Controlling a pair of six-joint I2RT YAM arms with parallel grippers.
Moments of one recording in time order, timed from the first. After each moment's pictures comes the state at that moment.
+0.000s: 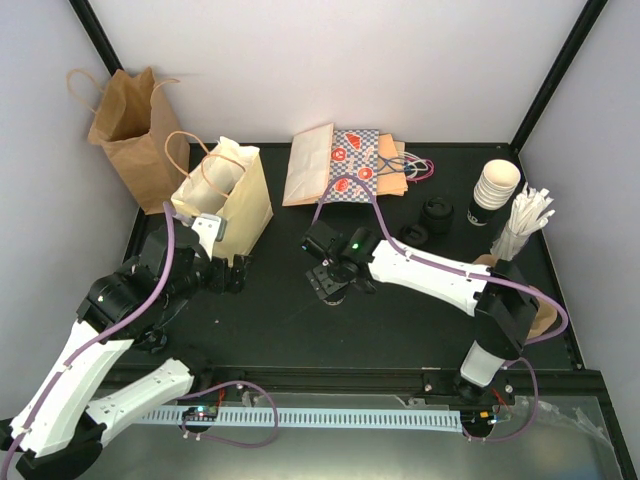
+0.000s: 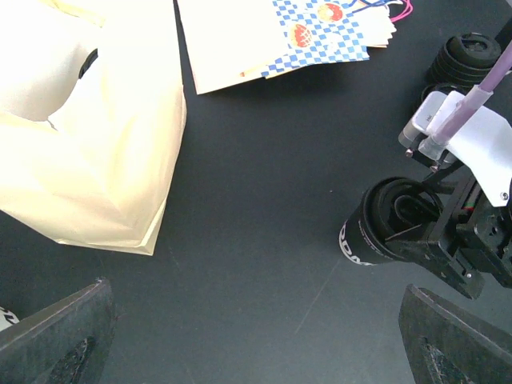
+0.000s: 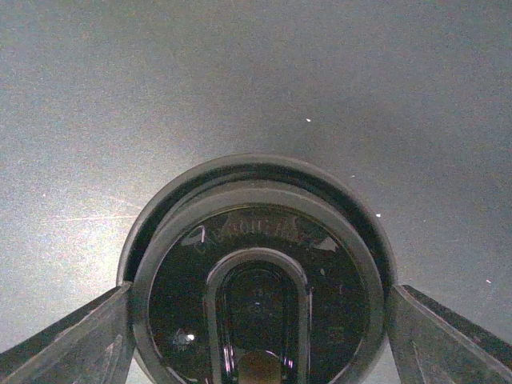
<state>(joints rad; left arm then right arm) -0.61 0.76 1.19 -1.12 -0.13 -0.33 1.01 1.68 1.36 -0.90 0.18 0.38</state>
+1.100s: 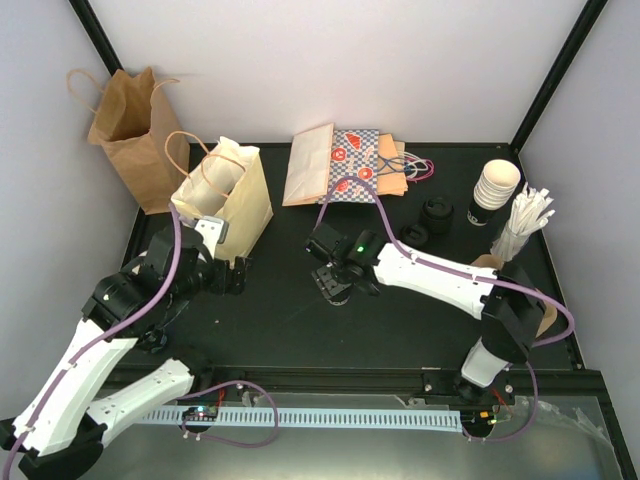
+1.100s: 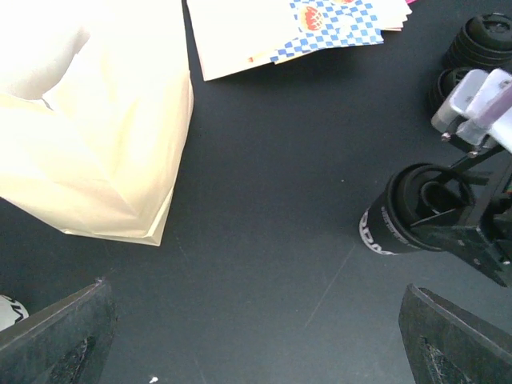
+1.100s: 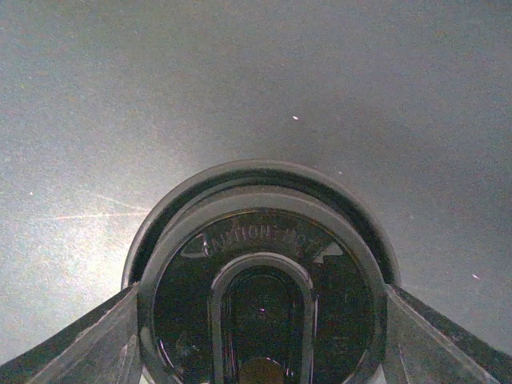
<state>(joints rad) -0.60 0.76 1.16 -1.12 -0.13 -0.32 1.02 1.65 1.32 -0.87 0.20 0.38</state>
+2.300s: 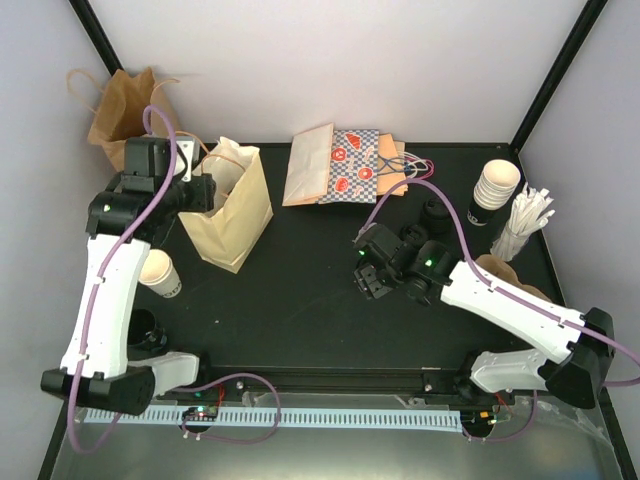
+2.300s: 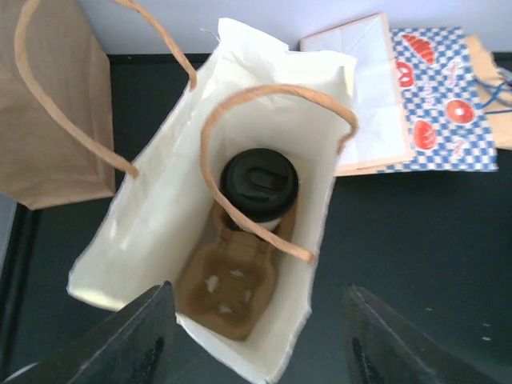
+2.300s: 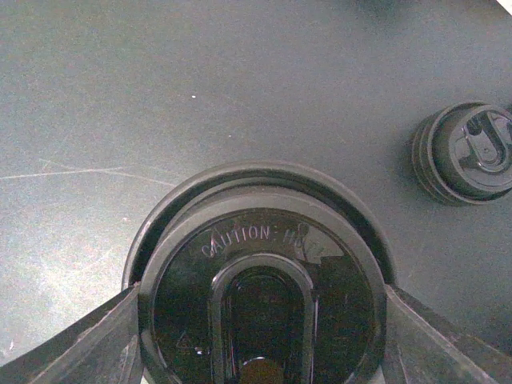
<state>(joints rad) -0.13 1.18 1.59 -1.10 0.00 -0.11 0.95 1.26 1.13 -0.96 0.29 0.31</state>
